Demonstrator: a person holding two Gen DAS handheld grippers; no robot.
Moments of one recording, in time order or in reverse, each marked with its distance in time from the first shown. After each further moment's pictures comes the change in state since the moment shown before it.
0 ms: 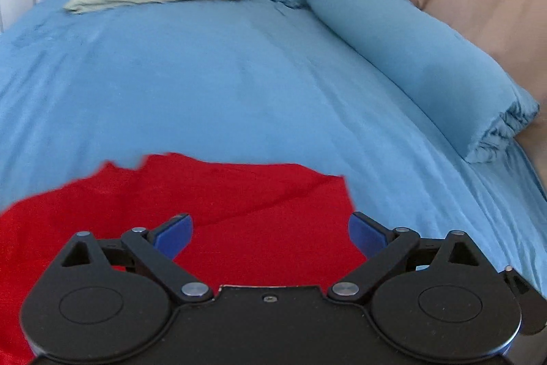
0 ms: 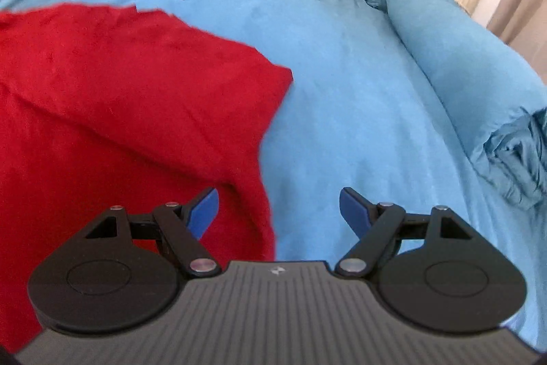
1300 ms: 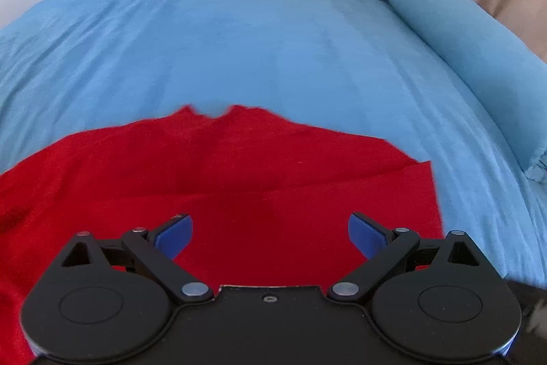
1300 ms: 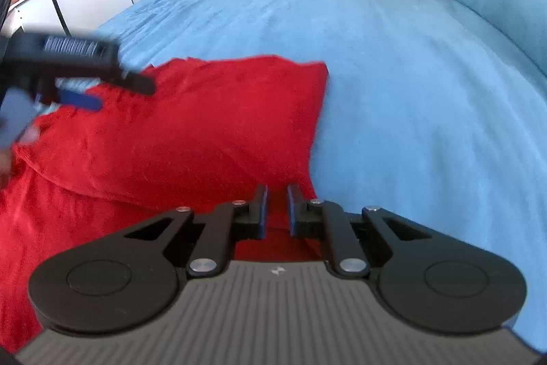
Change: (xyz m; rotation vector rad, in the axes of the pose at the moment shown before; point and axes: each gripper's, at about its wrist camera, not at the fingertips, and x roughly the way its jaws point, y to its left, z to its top) left arm -0.004 0.058 -0.024 -0.176 0.049 0.201; right arm 0.049 -0.047 0.002 0.366 -0.040 0.363
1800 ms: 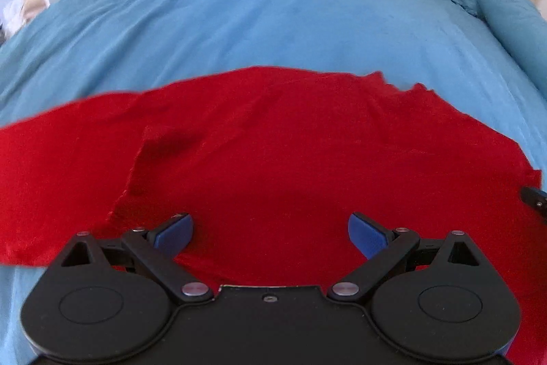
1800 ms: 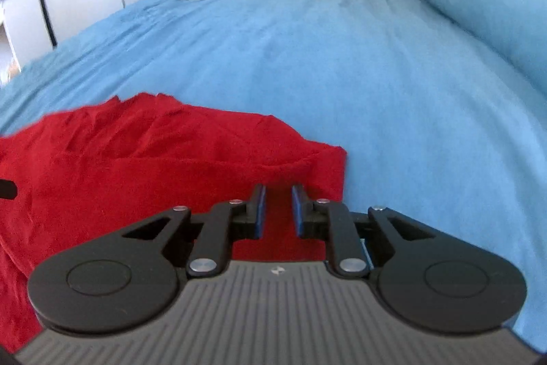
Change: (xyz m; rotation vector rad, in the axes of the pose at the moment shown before) left arm -0.007 0.121 -0.045 -0.183 0.009 0.201; right arm 0.077 0.014 0.053 -0.097 -0.052 -0.069
